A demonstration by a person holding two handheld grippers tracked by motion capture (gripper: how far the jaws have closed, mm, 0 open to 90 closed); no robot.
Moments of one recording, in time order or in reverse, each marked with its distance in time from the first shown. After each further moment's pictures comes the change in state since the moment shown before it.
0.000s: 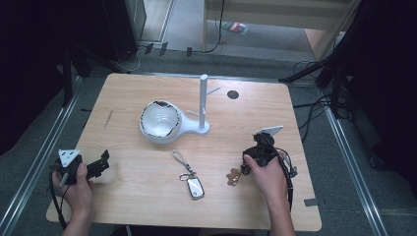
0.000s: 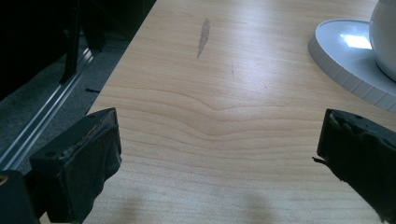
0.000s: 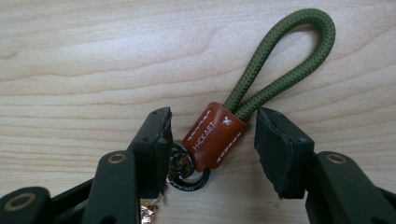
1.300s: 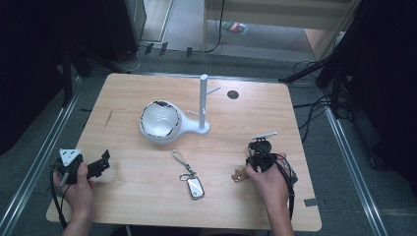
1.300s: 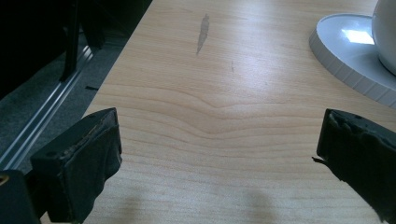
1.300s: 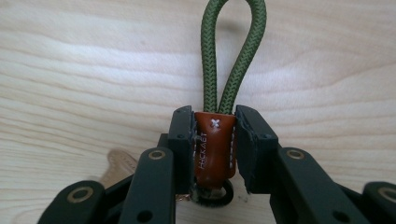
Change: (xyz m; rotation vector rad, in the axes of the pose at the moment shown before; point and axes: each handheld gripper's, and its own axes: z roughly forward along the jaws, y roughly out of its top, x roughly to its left) left arm -0.001 0.001 0.002 0.016 0.001 0.005; right arm 0.002 -0.025 -0.002 -0.177 -0.085 -0.270
